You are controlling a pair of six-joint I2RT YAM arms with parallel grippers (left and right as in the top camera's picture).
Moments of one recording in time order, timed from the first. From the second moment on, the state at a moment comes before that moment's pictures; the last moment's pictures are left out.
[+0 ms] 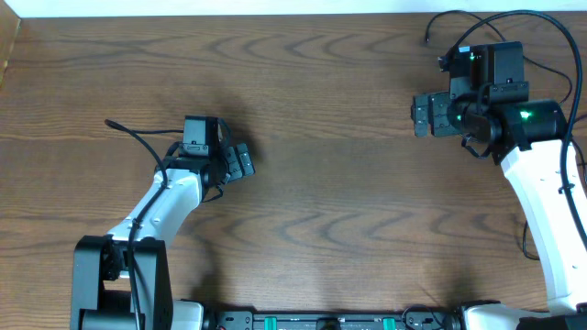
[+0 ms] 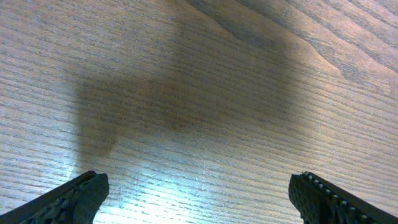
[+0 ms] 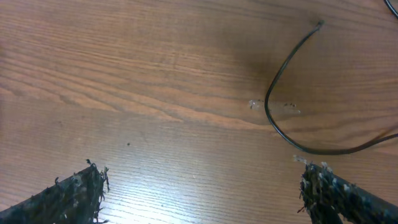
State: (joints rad) left arm -0.09 1.57 0.81 -0.38 0.07 -0.40; right arm 0.13 1.47 1.40 -0.89 -0.04 0.02
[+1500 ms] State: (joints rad) left arm -0.09 0.95 0.26 0.42 -0.03 -0.17; right arm 0.13 1.47 1.40 -0.89 -0.04 0.02
